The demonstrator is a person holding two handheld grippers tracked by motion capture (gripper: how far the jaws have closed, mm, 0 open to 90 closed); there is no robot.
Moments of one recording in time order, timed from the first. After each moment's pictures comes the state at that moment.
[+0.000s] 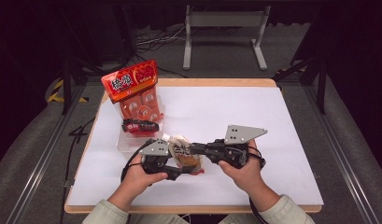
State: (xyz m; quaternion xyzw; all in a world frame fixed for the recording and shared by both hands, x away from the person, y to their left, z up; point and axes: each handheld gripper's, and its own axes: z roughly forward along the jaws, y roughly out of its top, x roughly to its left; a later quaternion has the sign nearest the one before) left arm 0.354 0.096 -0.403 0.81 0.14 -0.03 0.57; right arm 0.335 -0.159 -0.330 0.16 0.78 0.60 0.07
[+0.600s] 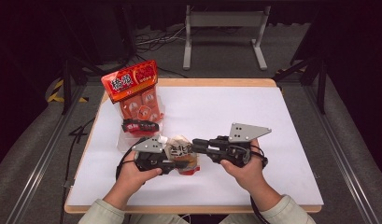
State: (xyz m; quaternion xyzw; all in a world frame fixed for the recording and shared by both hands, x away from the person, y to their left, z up) left arm 0.355 0.112 -0.387 0.83 0.14 -0.03 0.54; right arm 0.336 -0.164 -0.327 0.16 0.76 0.62 0.08
